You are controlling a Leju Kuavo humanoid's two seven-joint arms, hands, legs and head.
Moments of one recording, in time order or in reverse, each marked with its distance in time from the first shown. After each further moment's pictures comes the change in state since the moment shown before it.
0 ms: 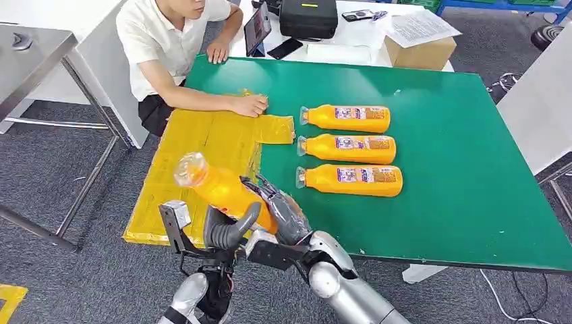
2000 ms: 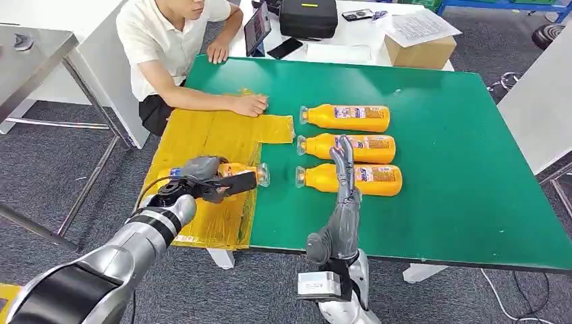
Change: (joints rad) left arm -0.685 0.139 0.064 0.896 -1.502 -0.279 0.449; right arm 0.248 0.103 -0.240 -0.443 0.013 -0.416 -0.245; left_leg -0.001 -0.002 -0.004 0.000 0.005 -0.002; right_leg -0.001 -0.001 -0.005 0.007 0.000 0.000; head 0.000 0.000
